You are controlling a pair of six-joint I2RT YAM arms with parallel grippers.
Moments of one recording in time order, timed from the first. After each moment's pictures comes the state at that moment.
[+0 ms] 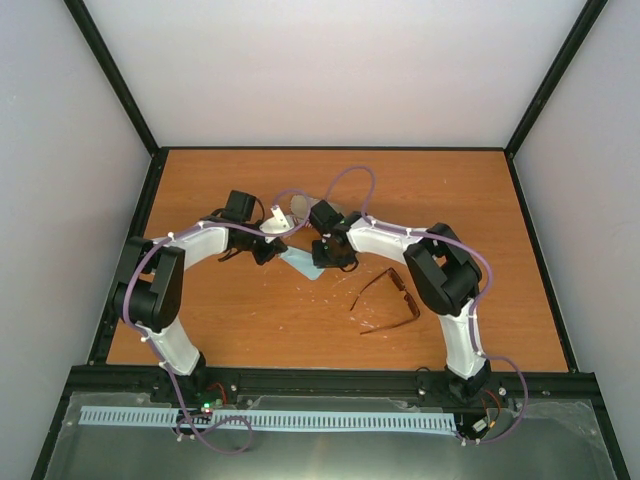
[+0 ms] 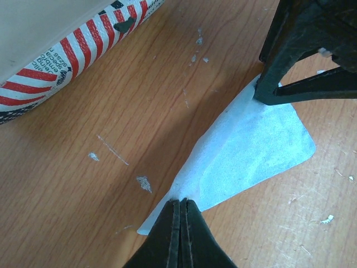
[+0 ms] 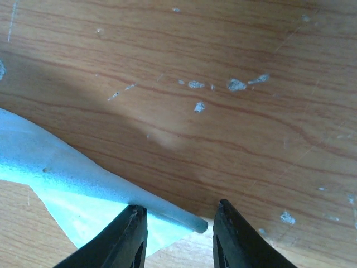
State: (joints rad) left arm -0.28 1.71 0.98 -0.34 0.50 0.69; right arm 0.75 2.05 1.43 -0.62 -0.04 0.61
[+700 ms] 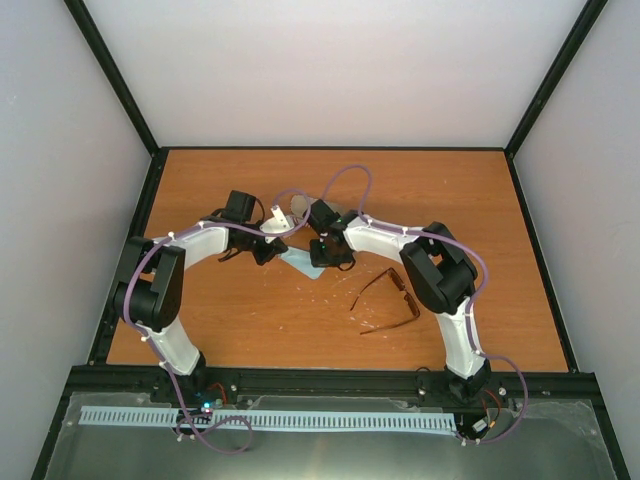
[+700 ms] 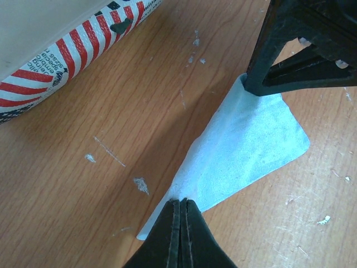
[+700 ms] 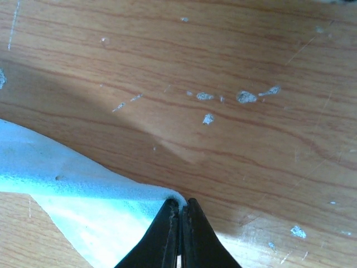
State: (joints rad) left arm -0.28 1.72 0.98 -0.34 0.52 0.69; right arm 0.76 2.09 1.48 -0.64 -0.03 0.61
